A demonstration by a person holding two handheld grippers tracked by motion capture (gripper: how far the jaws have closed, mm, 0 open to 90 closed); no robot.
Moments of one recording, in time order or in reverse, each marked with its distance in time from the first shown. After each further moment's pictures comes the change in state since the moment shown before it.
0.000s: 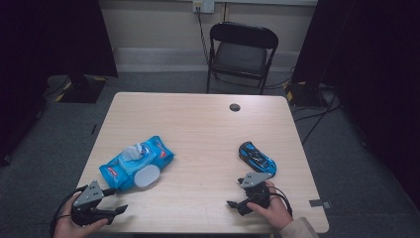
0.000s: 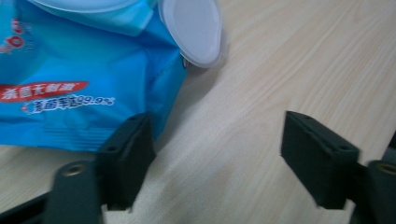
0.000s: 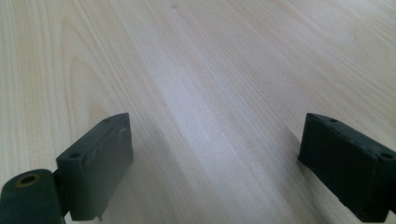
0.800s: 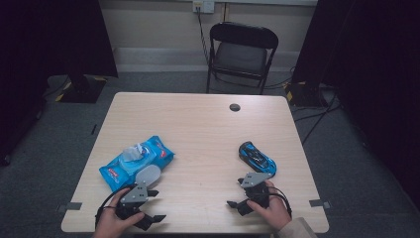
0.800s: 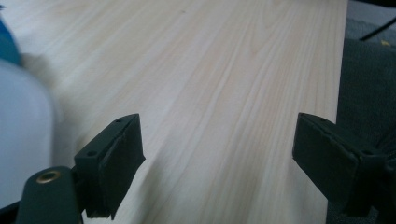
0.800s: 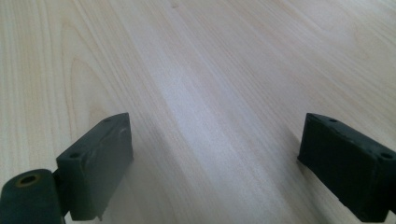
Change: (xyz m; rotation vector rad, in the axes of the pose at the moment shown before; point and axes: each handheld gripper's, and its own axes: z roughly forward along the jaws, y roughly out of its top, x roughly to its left) left arm -0.052 0.044 0.075 0.007 -0.288 0.175; right arm 0.000 0.000 0.000 0.000 0.000 0.000
